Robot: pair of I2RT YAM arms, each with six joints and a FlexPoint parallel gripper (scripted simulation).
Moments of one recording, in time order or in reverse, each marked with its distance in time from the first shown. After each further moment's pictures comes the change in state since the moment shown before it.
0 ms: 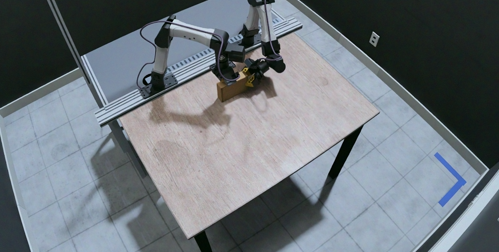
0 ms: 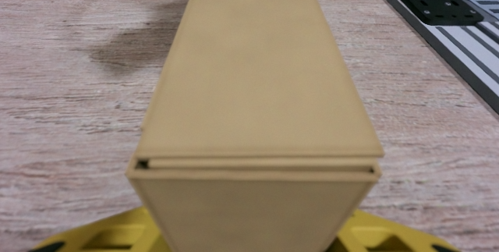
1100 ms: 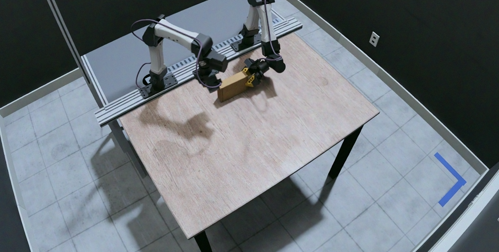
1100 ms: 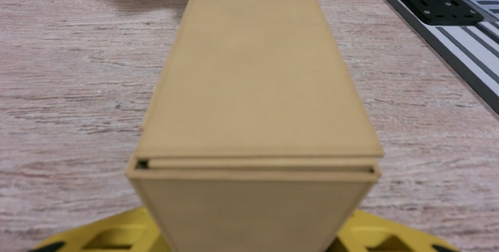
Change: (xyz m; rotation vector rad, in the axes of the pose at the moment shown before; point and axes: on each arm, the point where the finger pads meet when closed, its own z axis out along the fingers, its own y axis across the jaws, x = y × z) left arm 0.000 0.000 0.000 0.000 0.000 0.000; right arm -0.005 -0.092 -0.022 0.013 0.017 0.031
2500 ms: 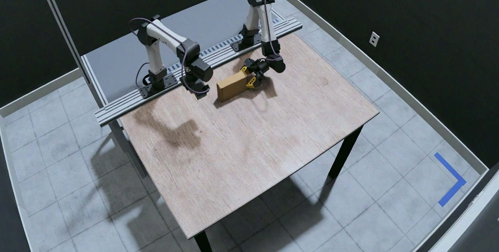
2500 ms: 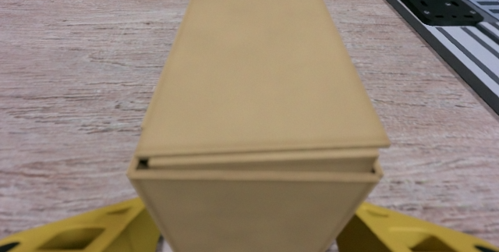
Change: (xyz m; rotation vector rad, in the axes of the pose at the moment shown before) left arm 0.000 0.000 0.000 0.000 0.000 -0.002; right arm -0.010 -0.062 -0.008 -0.003 -0.008 -0.033
